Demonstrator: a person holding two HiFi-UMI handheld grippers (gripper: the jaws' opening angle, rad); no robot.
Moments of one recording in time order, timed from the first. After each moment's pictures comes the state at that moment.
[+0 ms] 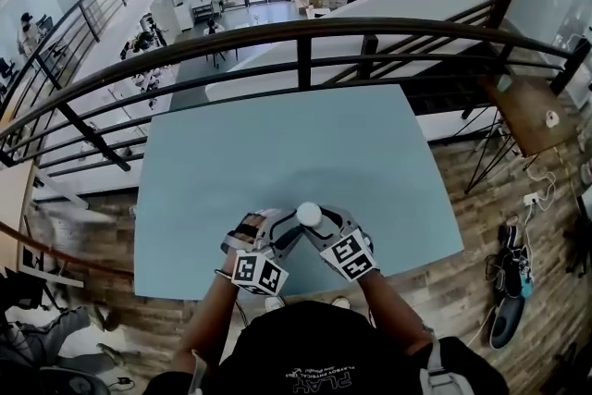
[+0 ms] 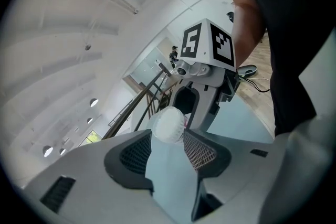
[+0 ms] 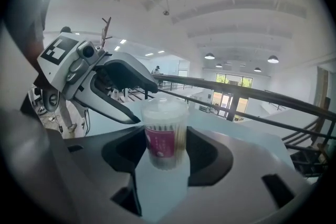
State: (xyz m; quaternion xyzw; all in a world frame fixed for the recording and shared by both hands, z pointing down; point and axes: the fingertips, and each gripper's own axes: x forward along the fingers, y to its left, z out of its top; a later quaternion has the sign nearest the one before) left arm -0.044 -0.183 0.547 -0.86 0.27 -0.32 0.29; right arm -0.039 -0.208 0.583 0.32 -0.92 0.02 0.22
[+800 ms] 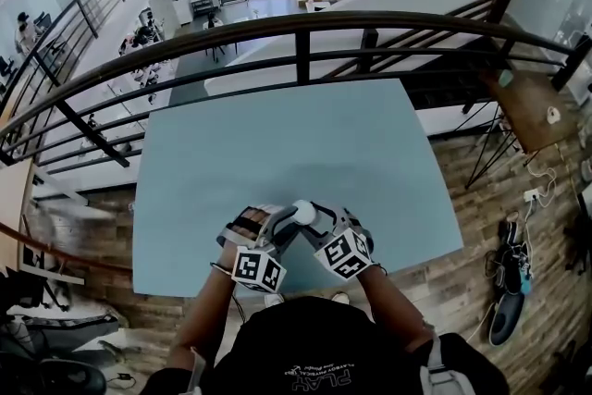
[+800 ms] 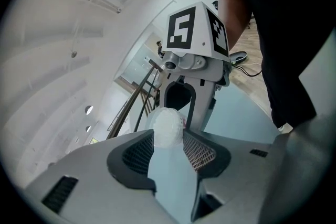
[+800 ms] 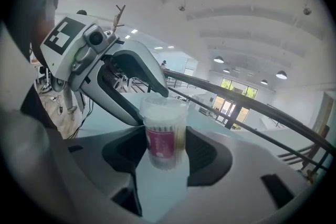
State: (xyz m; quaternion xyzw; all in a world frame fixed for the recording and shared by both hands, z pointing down) left arm -0.043 -0.186 0.555 -0.83 0.24 -0.38 0.34; right arm -0.049 -0.209 0.586 0.30 -0.91 -0.05 0.26
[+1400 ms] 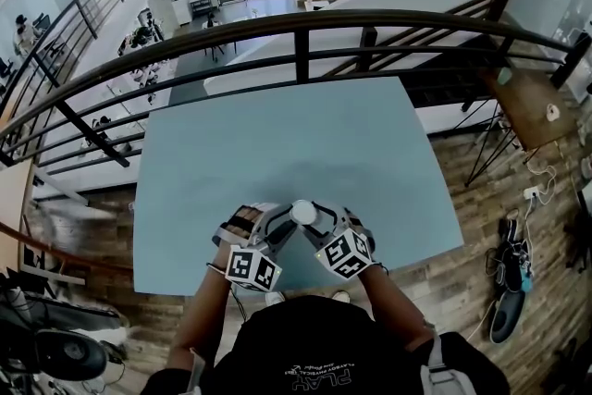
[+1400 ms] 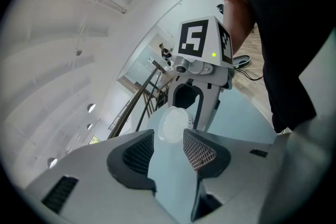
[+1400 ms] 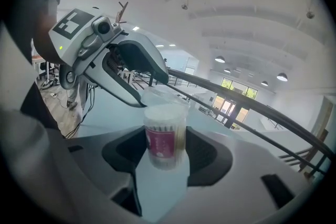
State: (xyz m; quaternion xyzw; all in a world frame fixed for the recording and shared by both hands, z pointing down) left arm -0.051 -0.184 0.546 -0.84 0.25 -0.36 0.33; right arm -0.043 -0.205 0.592 0.30 -0.91 -0.06 0.28
